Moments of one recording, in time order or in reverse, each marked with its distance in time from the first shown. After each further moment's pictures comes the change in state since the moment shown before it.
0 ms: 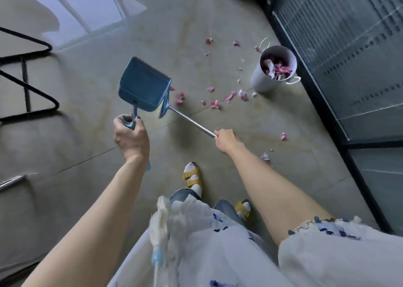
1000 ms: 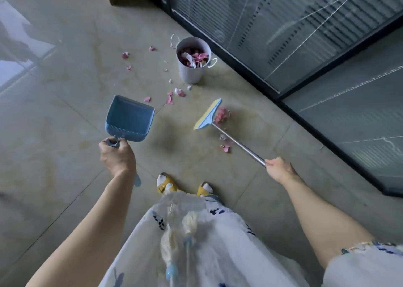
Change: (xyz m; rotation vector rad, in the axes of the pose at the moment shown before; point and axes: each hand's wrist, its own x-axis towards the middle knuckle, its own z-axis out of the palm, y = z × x) left_hand -0.074 0.016 0.070 0.089 -0.330 -0.006; right_hand -0.173 0.264 0.046 0.481 0.180 0.729
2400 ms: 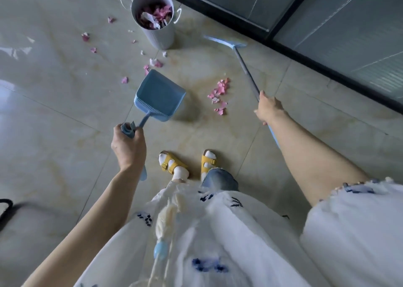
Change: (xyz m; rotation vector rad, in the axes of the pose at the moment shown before) left_hand -0.089 -0.013 0.062 0.313 -0.293 0.257; right_hand 0.080 0.018 -0.004 0.004 0.062 -0.052
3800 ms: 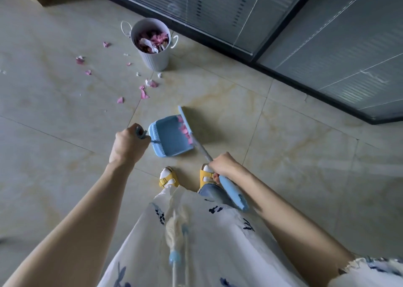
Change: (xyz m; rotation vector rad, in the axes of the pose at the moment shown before) left_hand 0.074 0.009 -0.045 0.480 -0.350 0.340; right_hand -0.169 -0.113 0.066 0.717 -0.466 0.303
